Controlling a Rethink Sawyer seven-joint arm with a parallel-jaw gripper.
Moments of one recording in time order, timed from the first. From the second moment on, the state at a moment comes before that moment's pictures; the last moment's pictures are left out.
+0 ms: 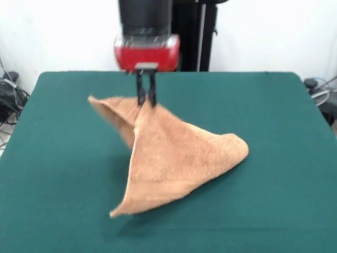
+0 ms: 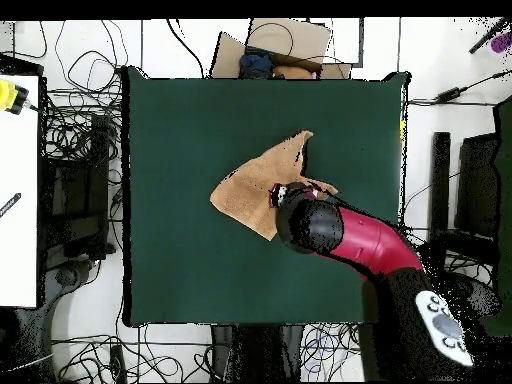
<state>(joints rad) -0.57 -0.74 0.23 1.86 -0.08 0.28 1.41</state>
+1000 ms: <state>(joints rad) -0.69 -0.51 0.34 1.85 -0.29 0.22 1.41</state>
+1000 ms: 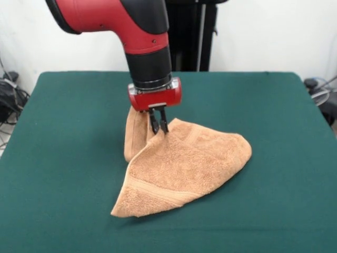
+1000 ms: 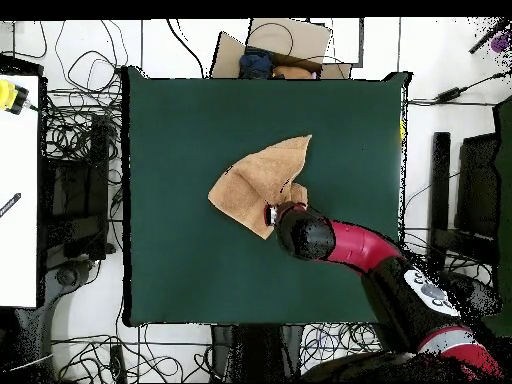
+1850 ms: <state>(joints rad) -0.68 -0.52 0.35 1.84 -0.32 0.22 1.41</state>
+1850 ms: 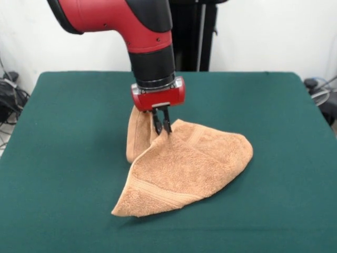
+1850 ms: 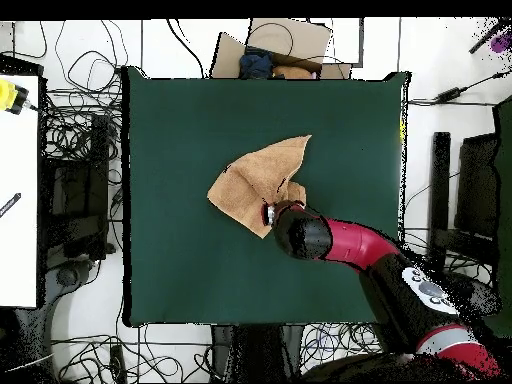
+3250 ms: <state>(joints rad) -0.60 -0.46 0.29 1.76 -0.39 0.22 1.41</state>
